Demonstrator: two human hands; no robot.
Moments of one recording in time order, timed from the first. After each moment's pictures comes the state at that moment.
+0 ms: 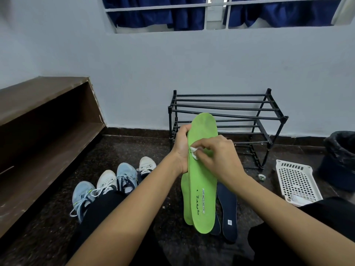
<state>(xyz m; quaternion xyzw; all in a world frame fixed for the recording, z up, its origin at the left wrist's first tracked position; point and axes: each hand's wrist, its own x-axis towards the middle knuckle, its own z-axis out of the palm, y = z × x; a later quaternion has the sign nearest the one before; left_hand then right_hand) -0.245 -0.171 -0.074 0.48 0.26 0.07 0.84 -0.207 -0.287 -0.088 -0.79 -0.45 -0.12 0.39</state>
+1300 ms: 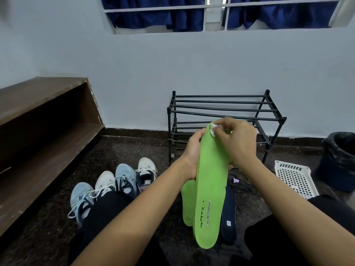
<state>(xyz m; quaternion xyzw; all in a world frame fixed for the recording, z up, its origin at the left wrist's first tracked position) -0.243 -0.200 -0.075 0.46 0.18 -0.01 0.87 -0.158 -0.287 -0.070 -0.82 -0.31 -0.16 0.46</state>
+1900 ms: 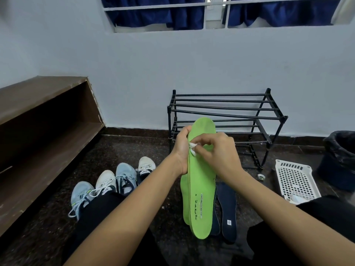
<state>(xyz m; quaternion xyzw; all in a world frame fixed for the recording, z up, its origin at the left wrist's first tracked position) -0.242 -0.171 -0.081 0.48 0.28 0.07 0.83 -0.197 -0.277 -0.088 -0.79 -0.42 -0.10 0.44</state>
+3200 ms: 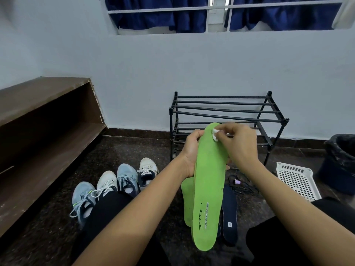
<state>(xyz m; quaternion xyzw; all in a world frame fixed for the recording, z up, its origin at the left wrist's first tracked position) -0.246 -0.187 -0.072 0.49 0.19 -0.01 0.85 -0.164 -0.289 -0.072 -0.82 -0.30 -0.12 0.47</state>
